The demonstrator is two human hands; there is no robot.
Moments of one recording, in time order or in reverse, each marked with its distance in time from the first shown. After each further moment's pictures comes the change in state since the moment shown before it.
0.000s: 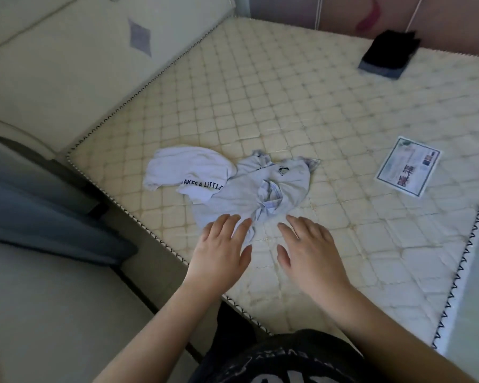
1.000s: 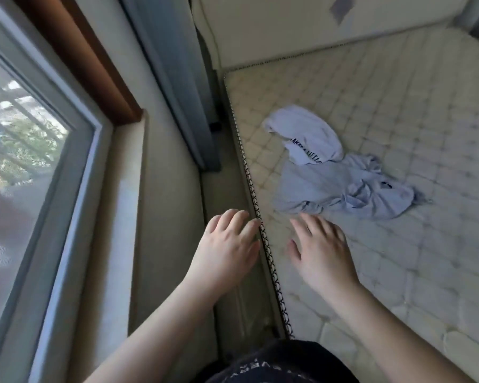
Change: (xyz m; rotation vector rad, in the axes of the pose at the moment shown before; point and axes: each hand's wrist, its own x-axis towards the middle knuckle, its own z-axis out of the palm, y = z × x) left_hand -0.237 0.108 -0.049 0.065 0.163 -0.637; right_hand -0.115 -0.060 -0.040 0.080 -0.144 -0.600
